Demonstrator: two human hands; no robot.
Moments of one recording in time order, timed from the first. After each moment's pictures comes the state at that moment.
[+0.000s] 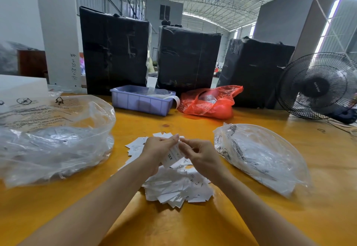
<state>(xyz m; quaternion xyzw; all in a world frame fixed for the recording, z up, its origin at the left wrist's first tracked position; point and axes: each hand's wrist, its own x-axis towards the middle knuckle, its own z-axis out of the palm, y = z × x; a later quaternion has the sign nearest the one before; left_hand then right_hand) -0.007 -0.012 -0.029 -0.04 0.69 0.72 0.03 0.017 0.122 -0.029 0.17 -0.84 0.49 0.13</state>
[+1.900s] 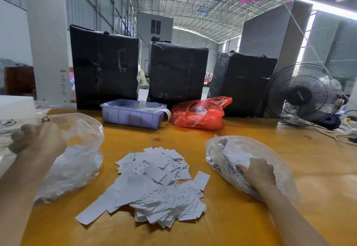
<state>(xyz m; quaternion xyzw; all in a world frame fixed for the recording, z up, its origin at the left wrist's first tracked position) -0.068 -0.225 0.000 -0.25 0.93 0.16 -0.21 -0.009 0.278 -0.044 -0.25 -0.94 0.14 0.16</state>
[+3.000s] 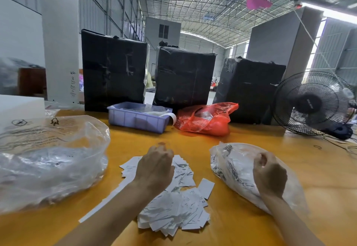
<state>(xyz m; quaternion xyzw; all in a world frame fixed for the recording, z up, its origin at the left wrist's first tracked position) 0.006 -0.010 -0.013 0.16 0.95 0.13 -0.25 -0.012 0.269 -0.041 -0.14 -0.80 0.26 0.53</state>
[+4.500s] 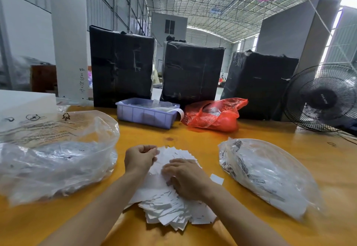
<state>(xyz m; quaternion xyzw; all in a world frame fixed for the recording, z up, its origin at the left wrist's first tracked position) -0.028 -0.046 -0.037 -0.10 0.65 0.74 -0.15 -0.016 0.104 -0.046 0.36 -0.92 0.04 0.13</state>
